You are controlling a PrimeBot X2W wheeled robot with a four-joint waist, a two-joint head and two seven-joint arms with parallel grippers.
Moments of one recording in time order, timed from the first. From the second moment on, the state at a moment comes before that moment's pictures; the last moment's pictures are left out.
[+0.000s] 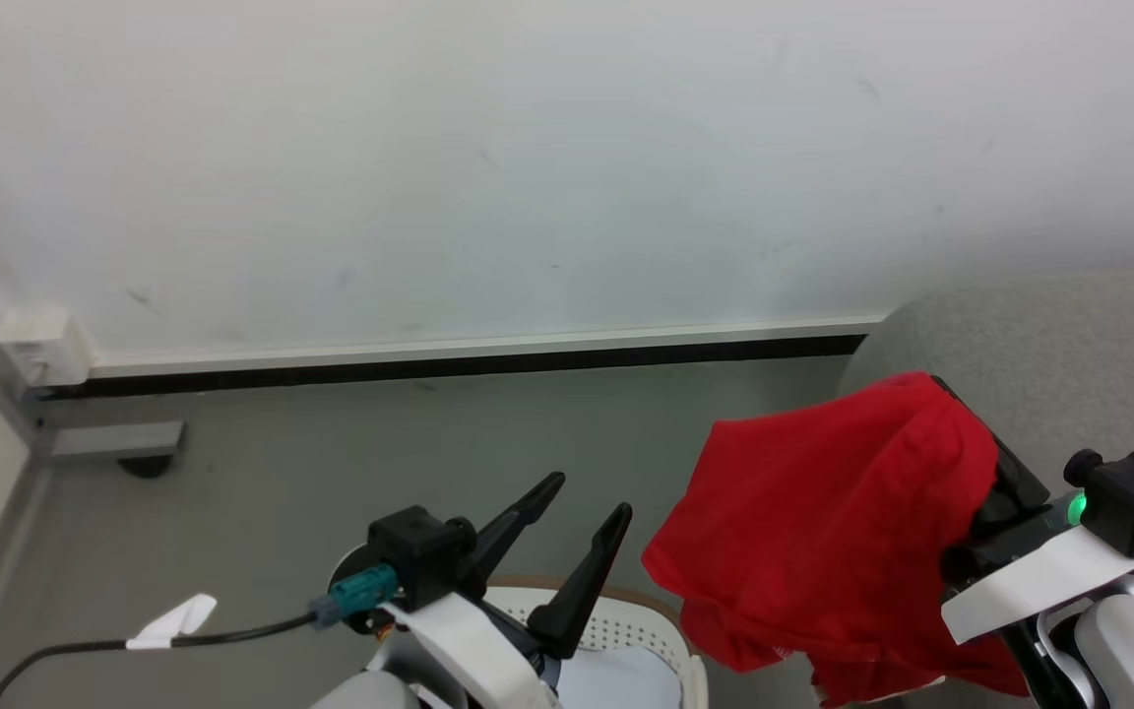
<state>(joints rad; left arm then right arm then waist) -0.41 0.35 -0.83 0.08 -0.70 0.05 -0.18 -0.40 -0.36 0.46 0.30 0.59 0.13 -0.26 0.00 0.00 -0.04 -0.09</state>
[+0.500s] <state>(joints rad) -0.43 0.37 -0.84 0.08 -0.65 0.06 -0.21 -0.28 -0.34 0.33 0.11 0.52 0.13 -0.21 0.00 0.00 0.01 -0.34</state>
